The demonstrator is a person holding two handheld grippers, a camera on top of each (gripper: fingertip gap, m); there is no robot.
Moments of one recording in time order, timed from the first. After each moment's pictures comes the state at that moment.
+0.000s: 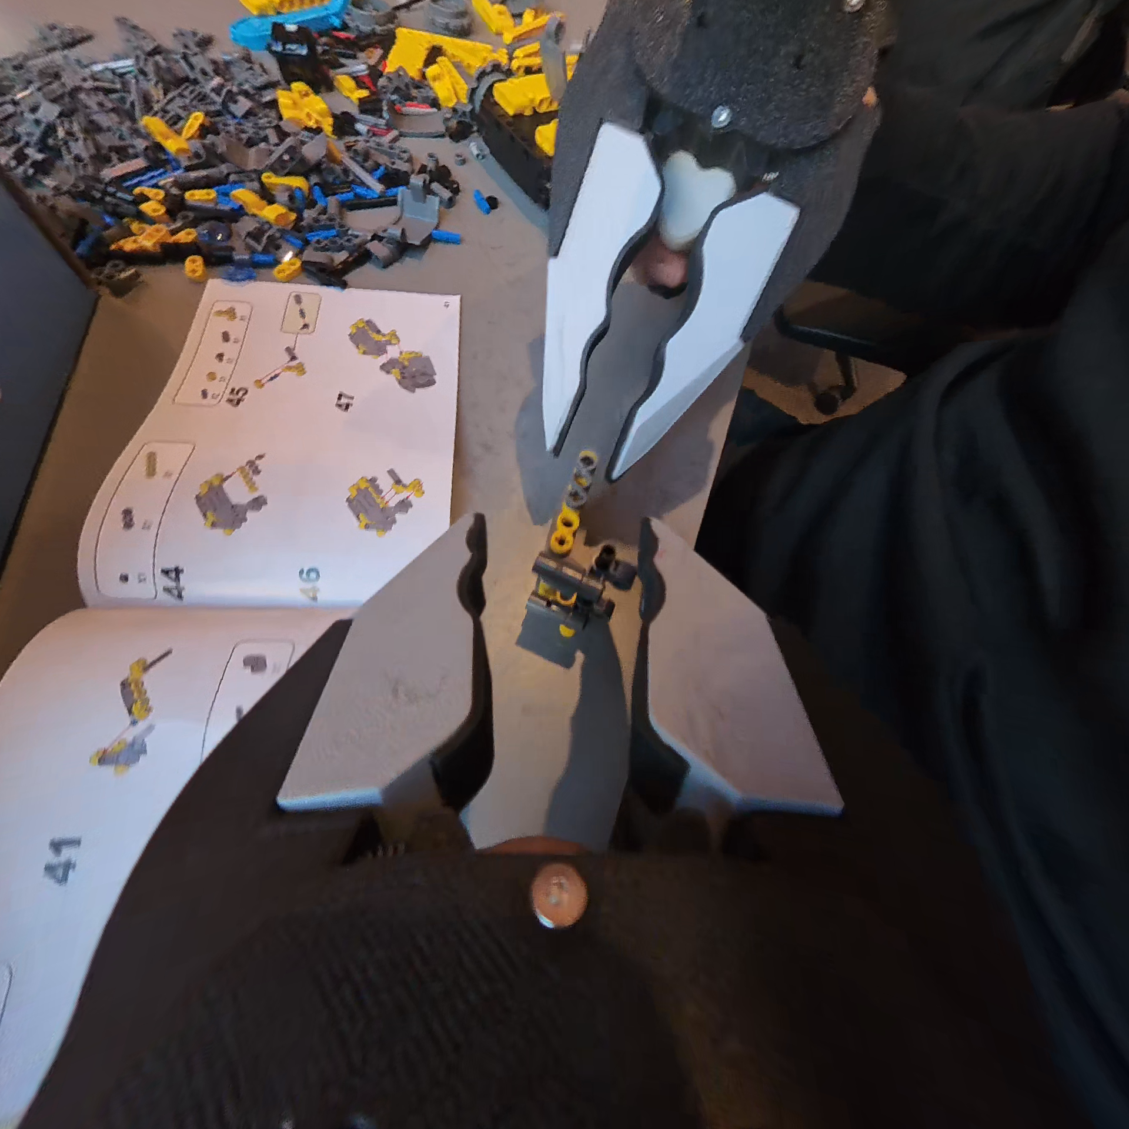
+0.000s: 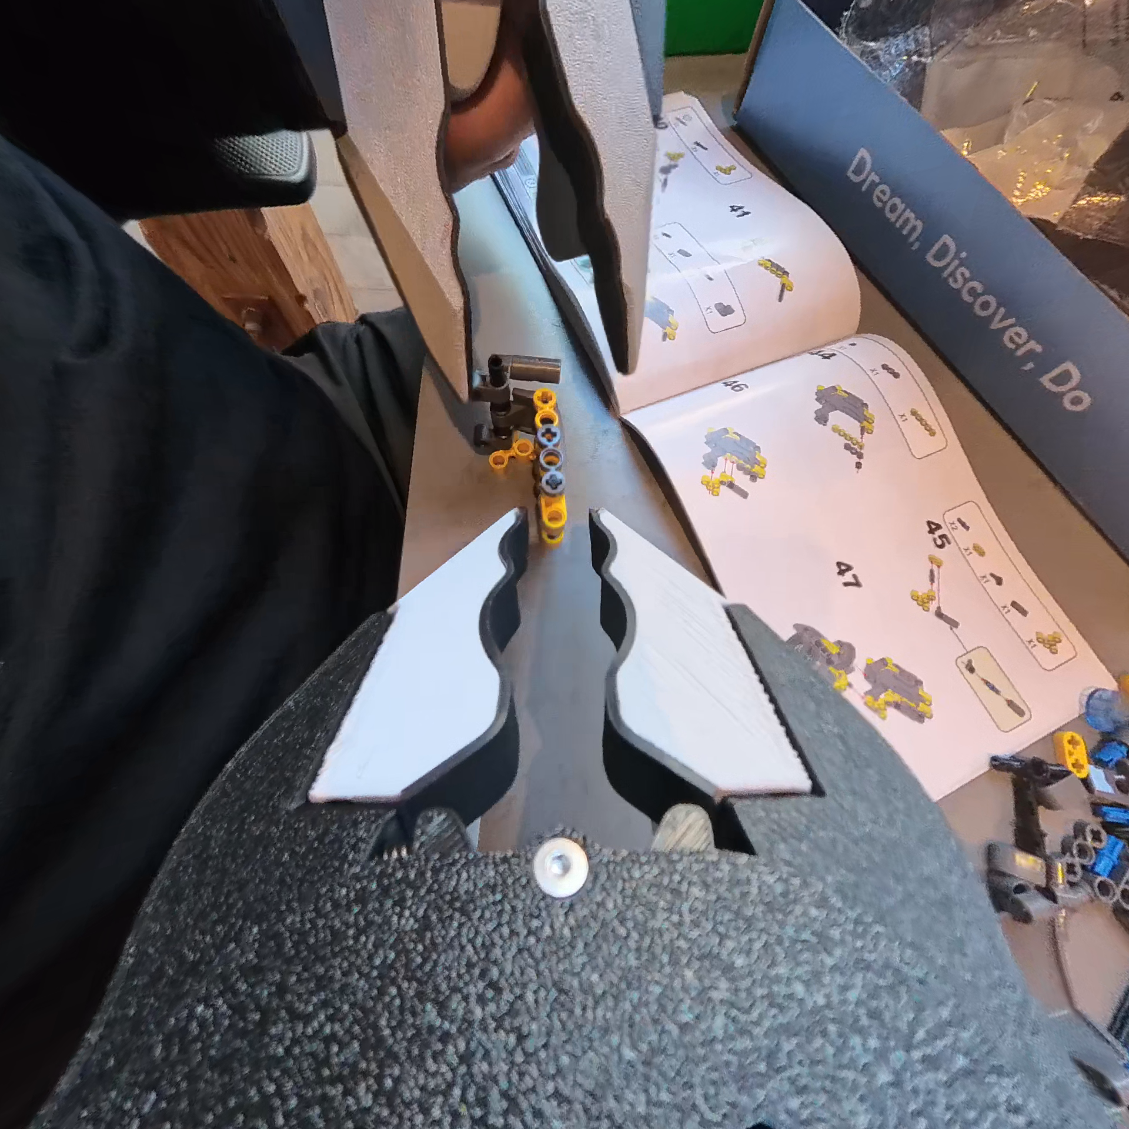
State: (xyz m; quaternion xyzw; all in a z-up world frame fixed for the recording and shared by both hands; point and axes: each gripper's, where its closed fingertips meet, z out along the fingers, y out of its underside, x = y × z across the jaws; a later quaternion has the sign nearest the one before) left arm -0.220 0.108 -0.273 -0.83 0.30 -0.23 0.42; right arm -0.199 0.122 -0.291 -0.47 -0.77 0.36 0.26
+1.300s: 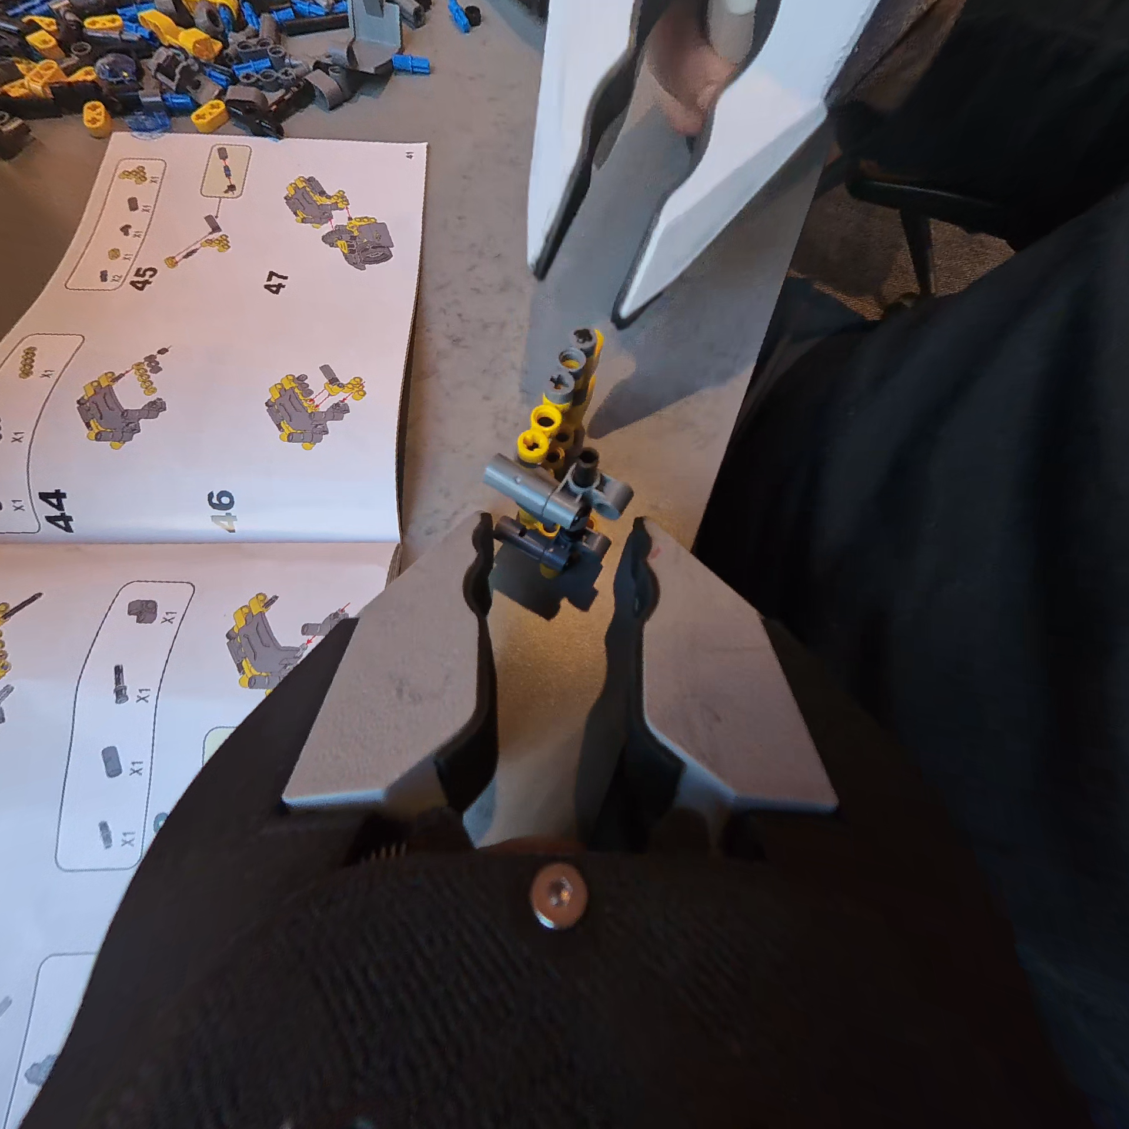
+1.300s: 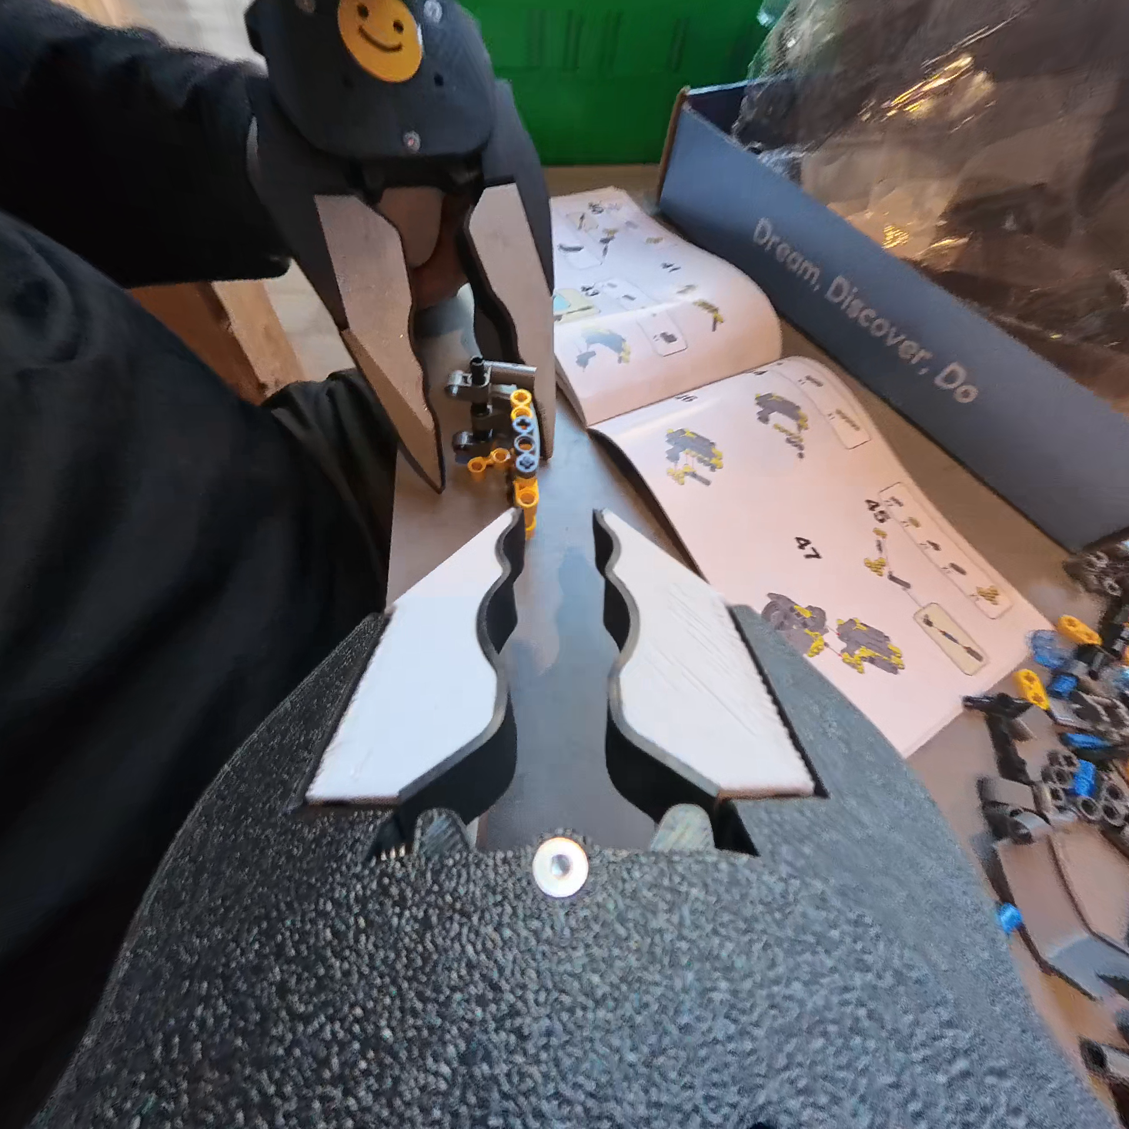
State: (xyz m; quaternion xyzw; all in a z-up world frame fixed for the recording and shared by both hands) left arm -0.215 0.096 -0.322 -0.85 0.32 -0.18 0.38; right arm -0.189 0.130 -0.284 -0.47 -0.72 0.39 0.33
